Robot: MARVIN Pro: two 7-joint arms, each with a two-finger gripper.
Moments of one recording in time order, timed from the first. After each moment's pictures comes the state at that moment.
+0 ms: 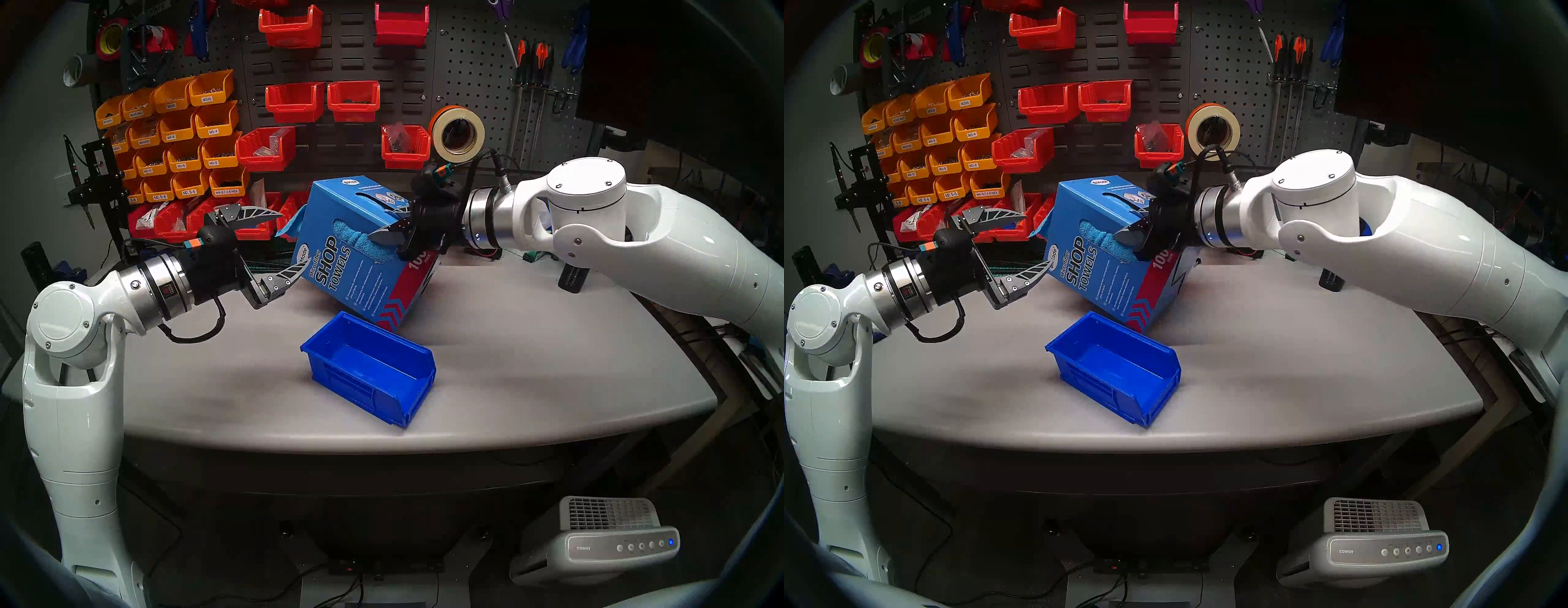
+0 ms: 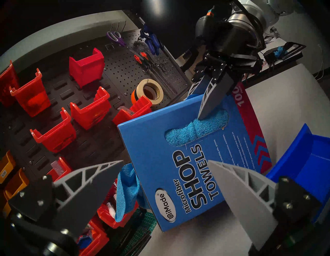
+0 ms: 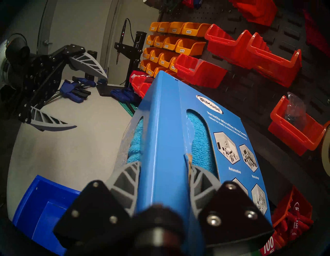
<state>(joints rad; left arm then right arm) 1.56 -1.17 -1.98 -2.11 -0.03 0.11 -1.04 -0.04 -0.59 0.06 -1.94 1.20 0.32 0.08</state>
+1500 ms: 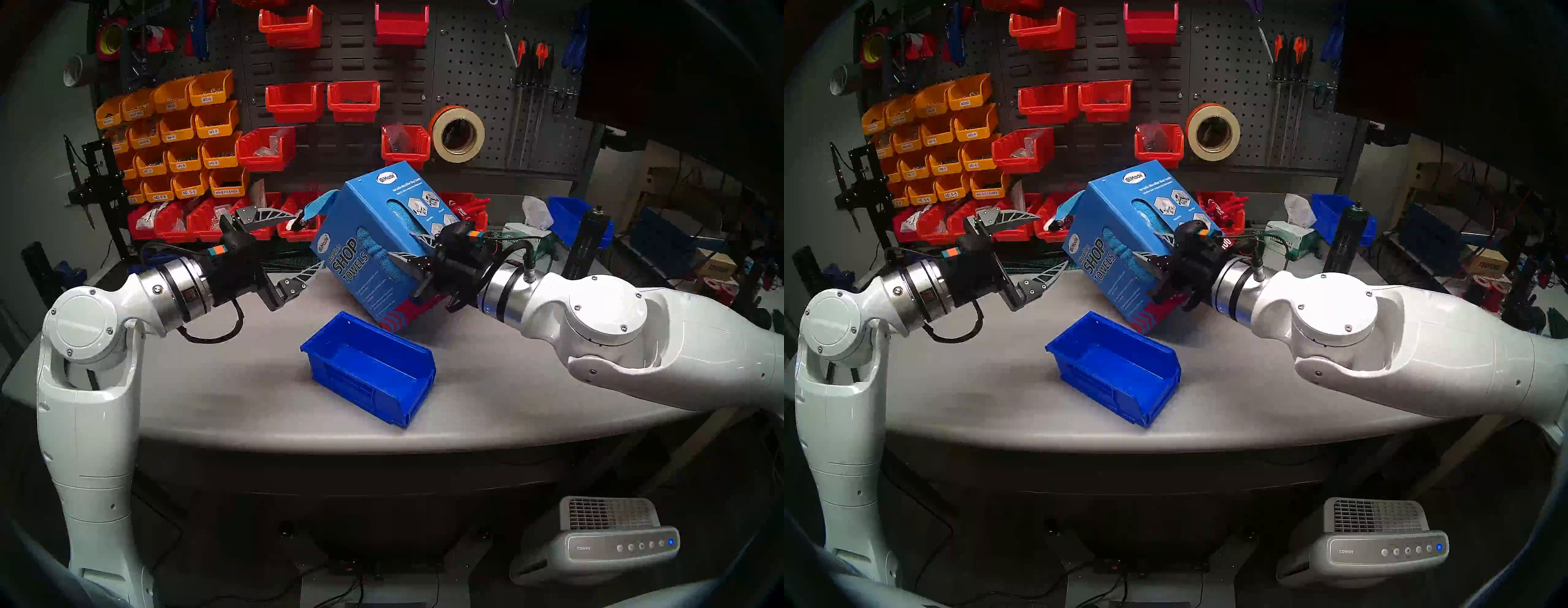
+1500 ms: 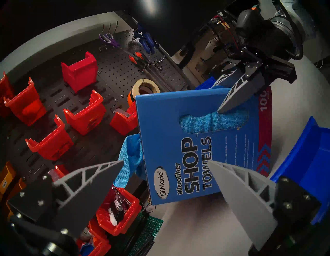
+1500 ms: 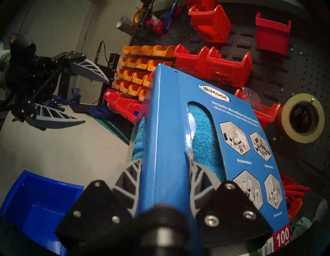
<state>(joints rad) 1.55 -1.20 -1.91 -2.12 0.05 0.06 -1.00 -0.29 -0.40 -0.04 -2.18 1.00 -0.03 -0.32</state>
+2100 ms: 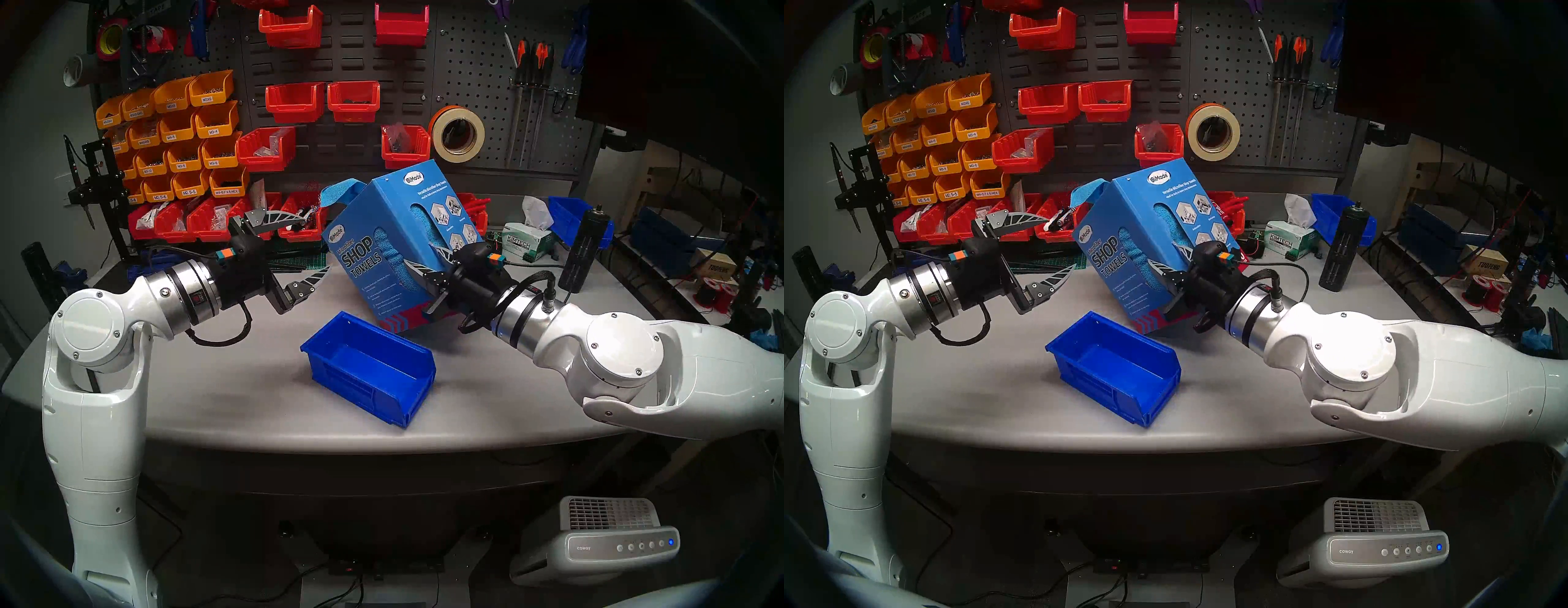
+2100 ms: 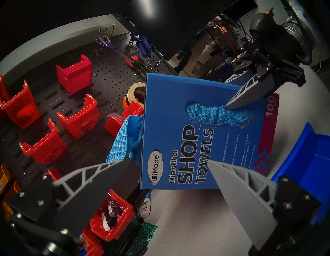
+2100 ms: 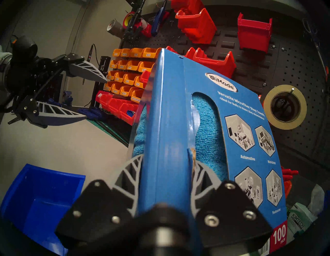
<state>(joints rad) 1.56 -1.22 -1.90 -2.13 0.05 0.06 -1.00 -0.33 -0.31 -0.11 -2.26 0.95 -0.11 -0.42</state>
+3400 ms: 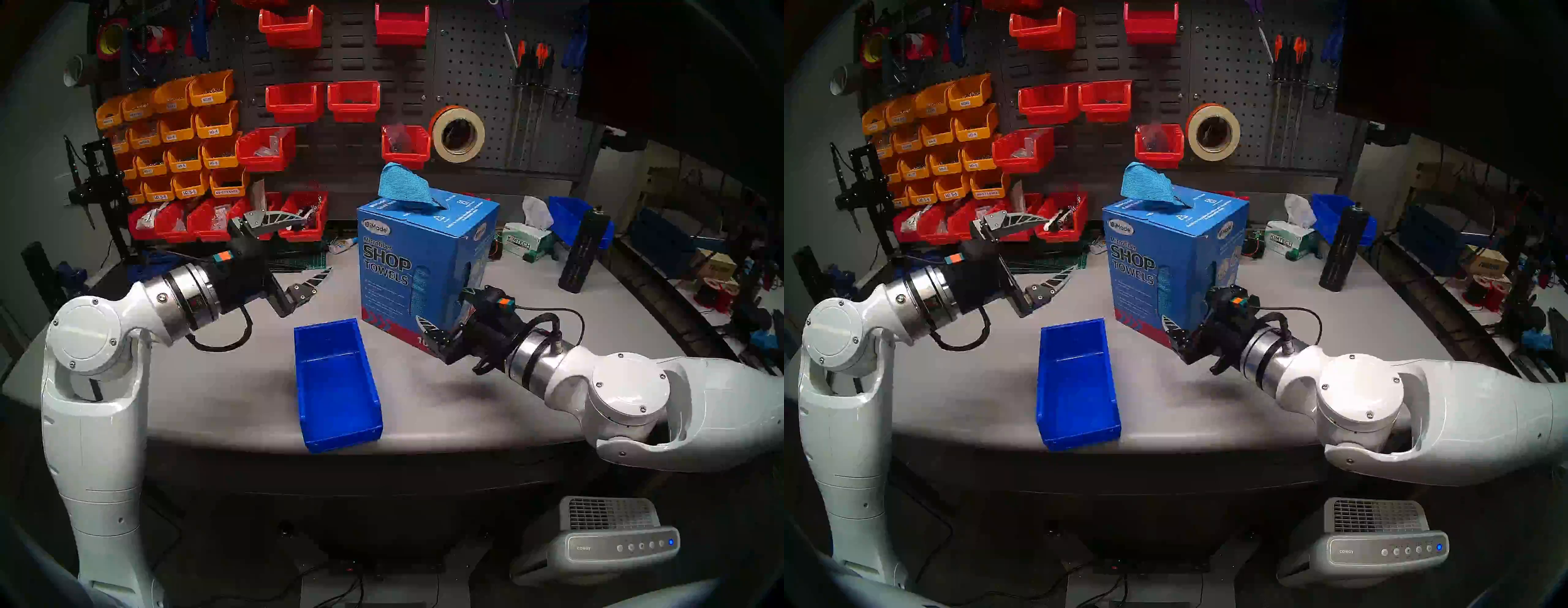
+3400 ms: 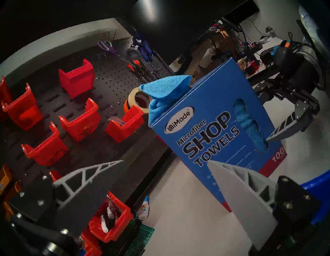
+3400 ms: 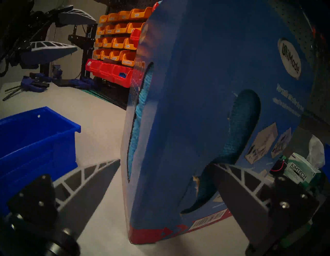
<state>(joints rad) 1.59 -1.25 -1.92 -2.17 0.04 0.06 -1.01 -0.36 -0.24 -0.17 -2.31 1.00 -0.03 -0.49</state>
